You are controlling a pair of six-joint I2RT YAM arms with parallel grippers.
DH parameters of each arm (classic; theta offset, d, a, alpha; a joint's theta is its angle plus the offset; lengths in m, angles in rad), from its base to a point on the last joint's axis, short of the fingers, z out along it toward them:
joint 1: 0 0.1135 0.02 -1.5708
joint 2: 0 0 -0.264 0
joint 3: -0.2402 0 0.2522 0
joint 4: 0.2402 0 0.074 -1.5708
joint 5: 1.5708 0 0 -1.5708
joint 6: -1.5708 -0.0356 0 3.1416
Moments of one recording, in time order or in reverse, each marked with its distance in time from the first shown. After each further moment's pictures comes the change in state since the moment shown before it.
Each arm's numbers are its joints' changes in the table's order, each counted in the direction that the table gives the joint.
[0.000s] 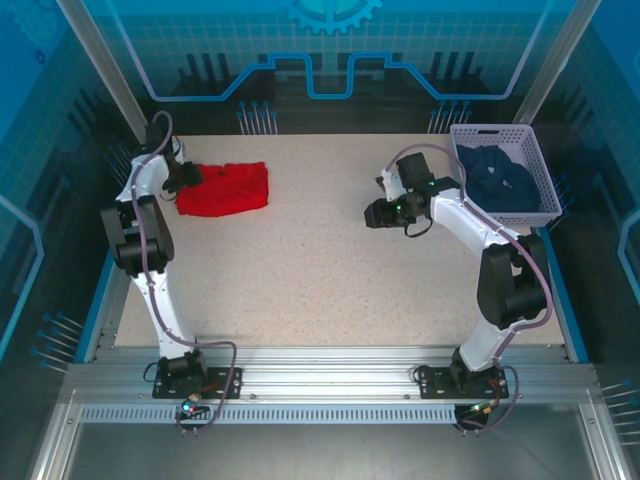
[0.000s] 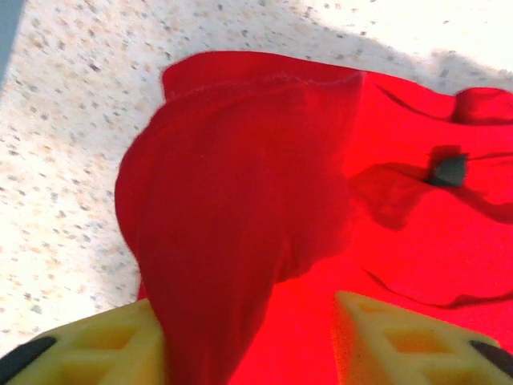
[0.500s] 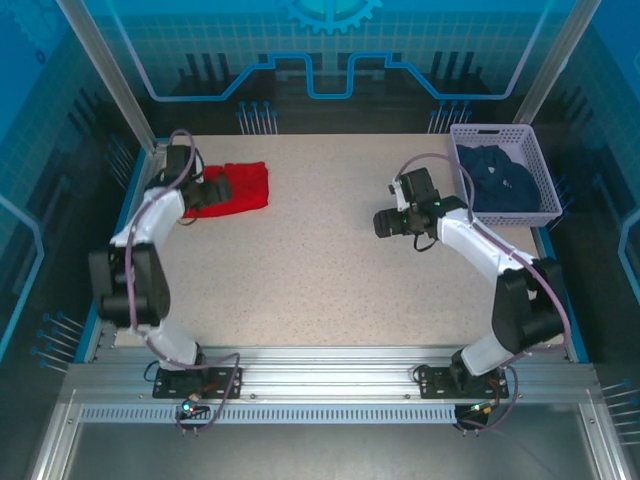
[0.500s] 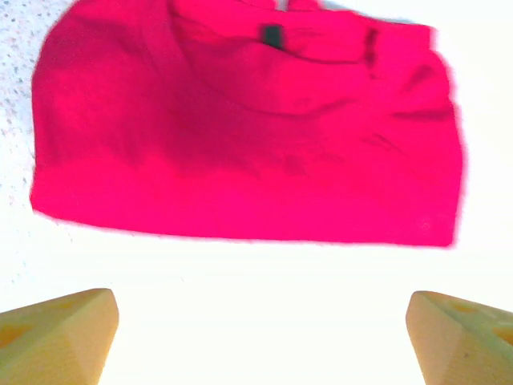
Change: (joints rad) left arm -0.179 -0.641 0.726 -0.309 -0.053 0.142; right arm 0.055 -0.201 0.220 -0.130 0.463 0.024
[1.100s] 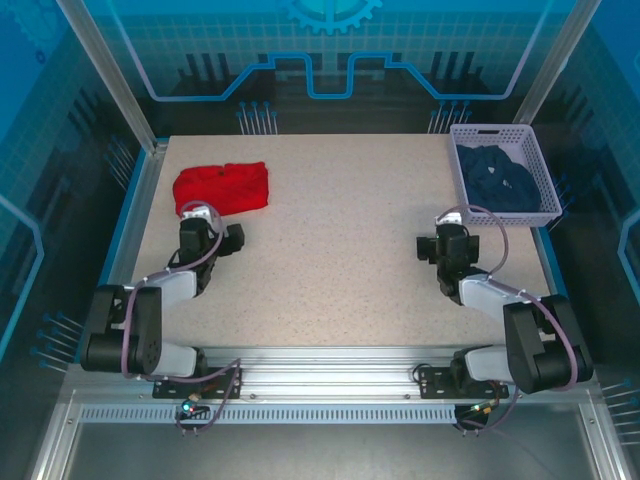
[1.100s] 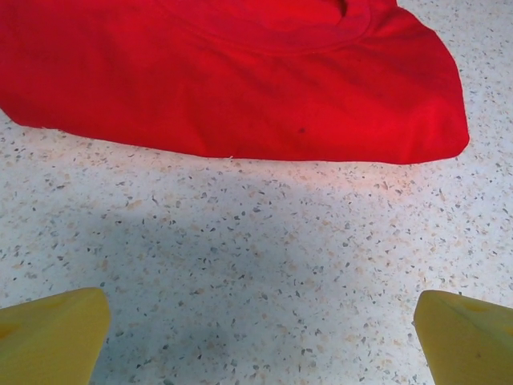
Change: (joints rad) left arm -0.078 -0.186 0.717 -0.819 -0.065 0.003; right arm -0.199 -0.204 0.671 -0.848 0.271 0.116
